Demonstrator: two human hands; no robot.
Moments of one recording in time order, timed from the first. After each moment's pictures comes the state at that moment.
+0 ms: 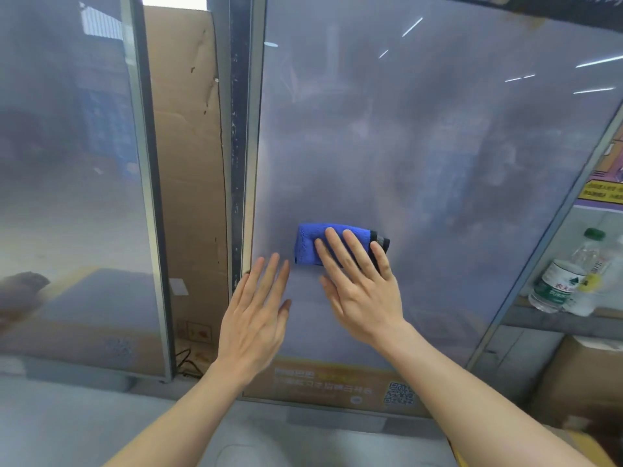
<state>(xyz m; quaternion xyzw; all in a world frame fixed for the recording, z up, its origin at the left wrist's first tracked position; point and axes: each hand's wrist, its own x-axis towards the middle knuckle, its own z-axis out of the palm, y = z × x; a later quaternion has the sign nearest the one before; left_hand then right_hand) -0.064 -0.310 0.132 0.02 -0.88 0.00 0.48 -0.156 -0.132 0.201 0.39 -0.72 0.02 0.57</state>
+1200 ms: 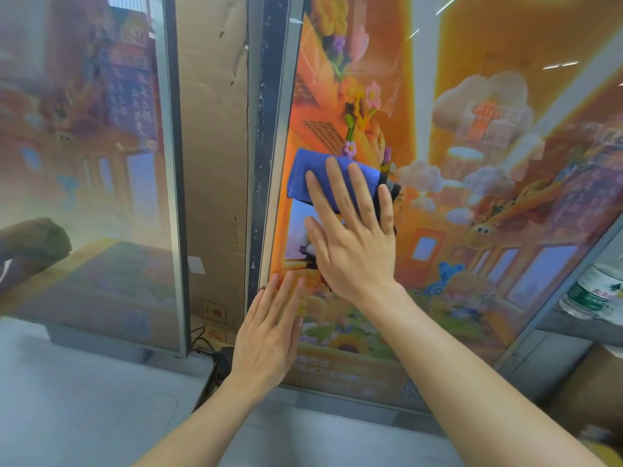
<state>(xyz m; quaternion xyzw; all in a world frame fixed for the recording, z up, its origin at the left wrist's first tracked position) -0.048 -0.304 0.079 0.01 -0.90 -0.07 0.43 -0.138 -0.193 0.242 0.37 -0.74 0.09 0.55</state>
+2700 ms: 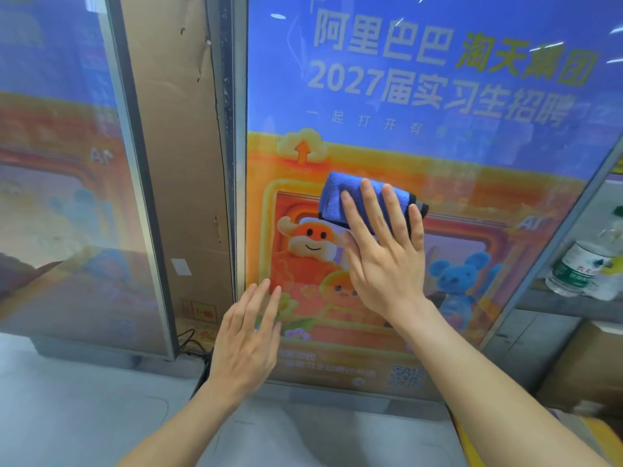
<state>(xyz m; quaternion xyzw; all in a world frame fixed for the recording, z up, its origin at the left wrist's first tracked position) -0.042 -0.302 0.071 0.02 -0.89 0.00 0.45 -0.161 -0.116 0.217 0.34 -0.75 0.09 0.56</state>
